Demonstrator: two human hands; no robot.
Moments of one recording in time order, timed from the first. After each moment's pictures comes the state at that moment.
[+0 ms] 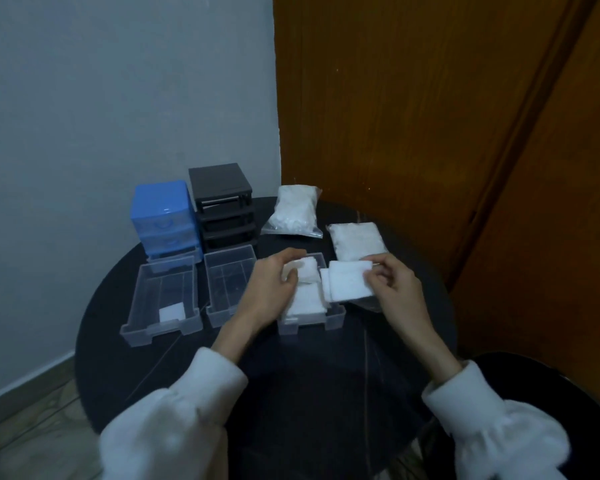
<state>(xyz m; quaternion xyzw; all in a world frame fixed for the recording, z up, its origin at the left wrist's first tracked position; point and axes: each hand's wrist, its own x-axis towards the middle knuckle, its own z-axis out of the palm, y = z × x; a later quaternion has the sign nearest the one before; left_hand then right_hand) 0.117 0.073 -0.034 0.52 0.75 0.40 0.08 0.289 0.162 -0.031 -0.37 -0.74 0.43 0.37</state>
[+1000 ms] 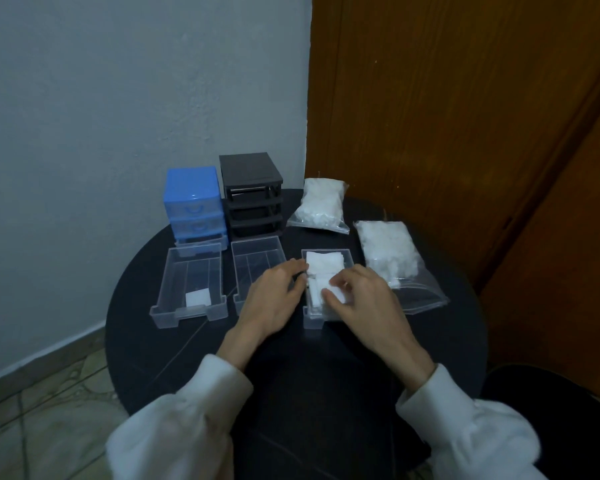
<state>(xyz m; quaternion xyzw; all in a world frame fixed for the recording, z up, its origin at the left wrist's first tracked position) 0.100 0.048 -0.053 0.50 0.80 0.33 0.07 0.242 0.128 -0.038 -0.30 -0.91 0.16 0.24</state>
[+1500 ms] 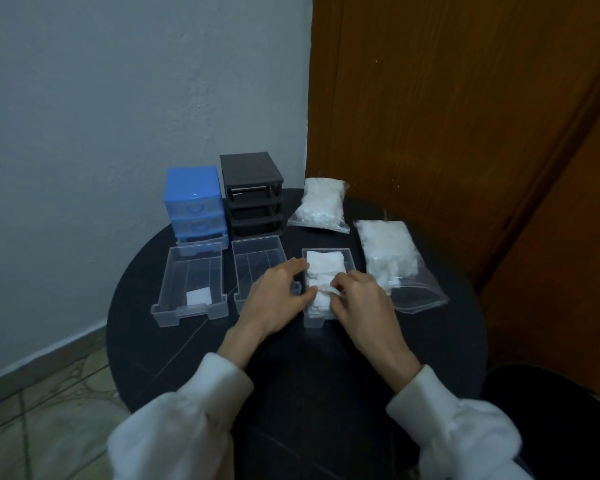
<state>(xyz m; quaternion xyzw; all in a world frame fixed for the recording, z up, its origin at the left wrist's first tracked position) 0.101 0.046 -0.055 0.50 0.80 0.32 0.08 0.237 0.122 -0.048 -0.30 -0.92 0.11 0.23</state>
